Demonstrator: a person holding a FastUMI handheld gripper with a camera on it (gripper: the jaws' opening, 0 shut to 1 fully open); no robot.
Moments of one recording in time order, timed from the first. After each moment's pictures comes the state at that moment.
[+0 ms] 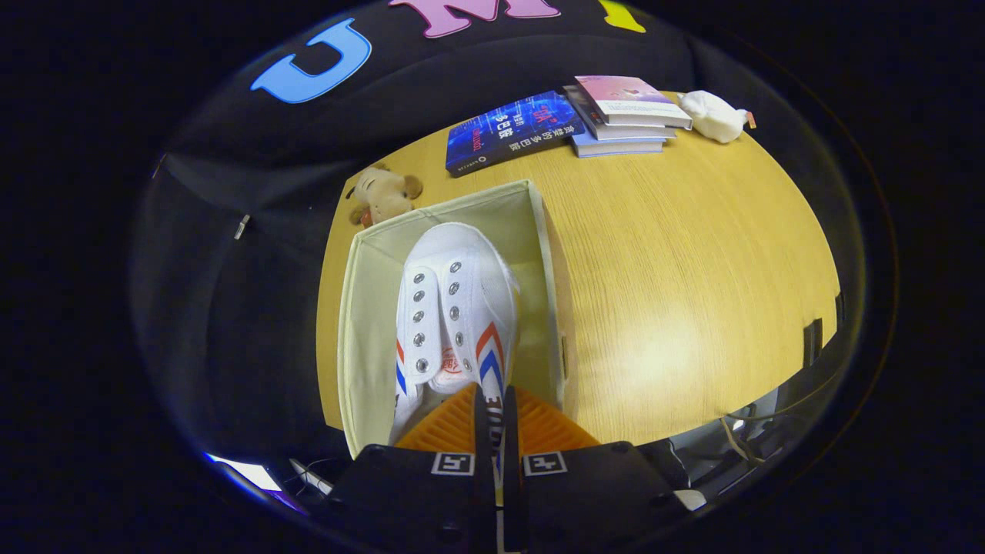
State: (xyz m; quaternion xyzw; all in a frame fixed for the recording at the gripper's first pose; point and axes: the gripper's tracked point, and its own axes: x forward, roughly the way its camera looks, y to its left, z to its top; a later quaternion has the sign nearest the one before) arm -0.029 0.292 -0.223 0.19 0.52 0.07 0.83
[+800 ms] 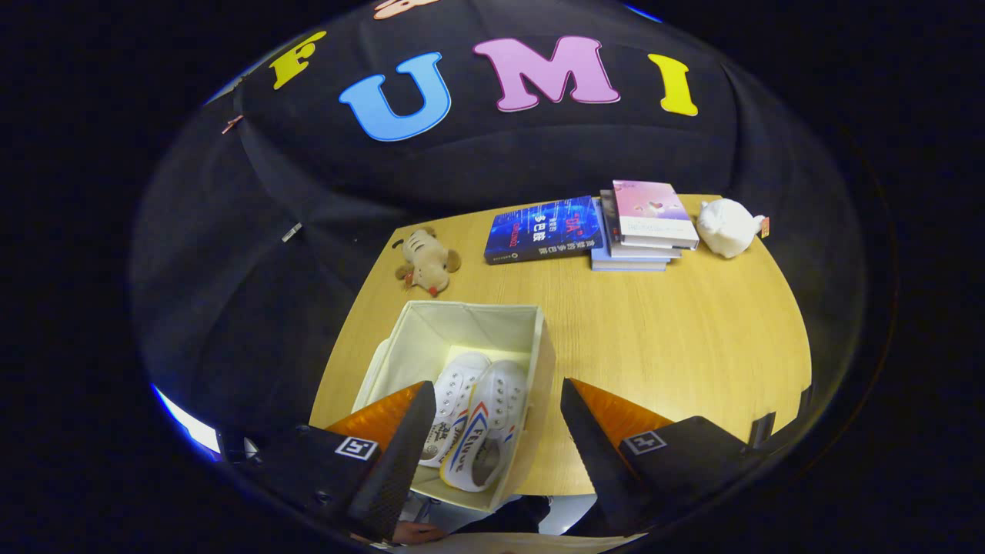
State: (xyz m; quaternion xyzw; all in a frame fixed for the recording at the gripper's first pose) arm -0.004 0.232 -0.120 0.11 0.35 0.13 0.92
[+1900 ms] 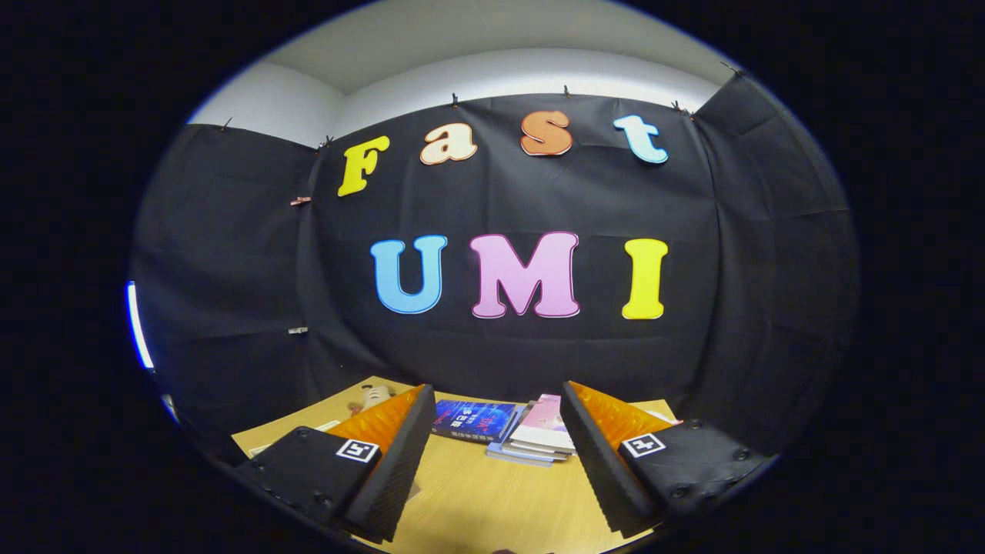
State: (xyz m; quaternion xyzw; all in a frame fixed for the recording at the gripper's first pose) arm 0.027 0.004 0.056 0.03 -0.03 0.15 0.99
